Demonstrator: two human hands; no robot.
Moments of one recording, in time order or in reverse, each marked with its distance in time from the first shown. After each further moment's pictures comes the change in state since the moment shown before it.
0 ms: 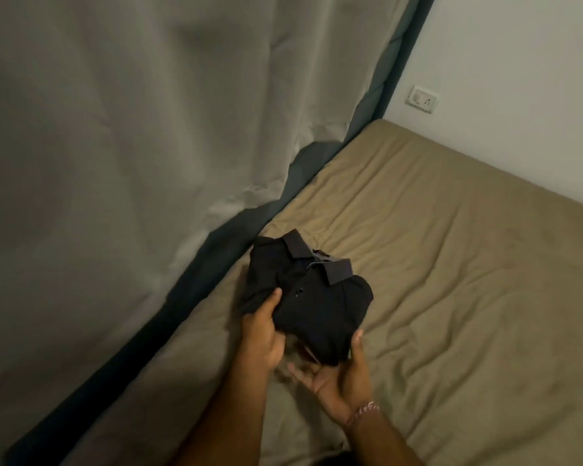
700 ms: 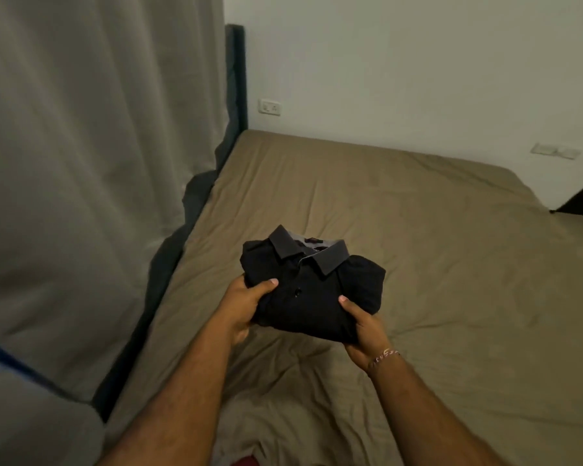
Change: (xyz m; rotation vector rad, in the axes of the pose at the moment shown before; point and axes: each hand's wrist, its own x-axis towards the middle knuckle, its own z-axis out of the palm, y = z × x) left_hand -0.330 0.091 0.105 0.763 -0.472 -0.151; right_hand -0.373 -0.047 0.030 -0.114 0.325 -0.564
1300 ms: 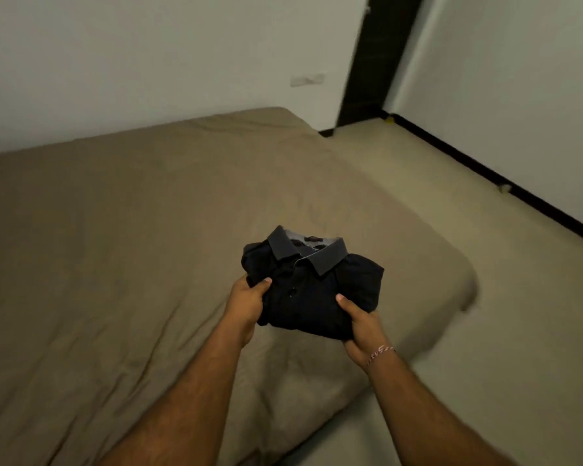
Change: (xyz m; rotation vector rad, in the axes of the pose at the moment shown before) left_hand -0.060 -0.194 0.452 0.398 -0.459 -0.107; right_hand -0.133 -0.161 -0.413 0.274 0.569 -0.302
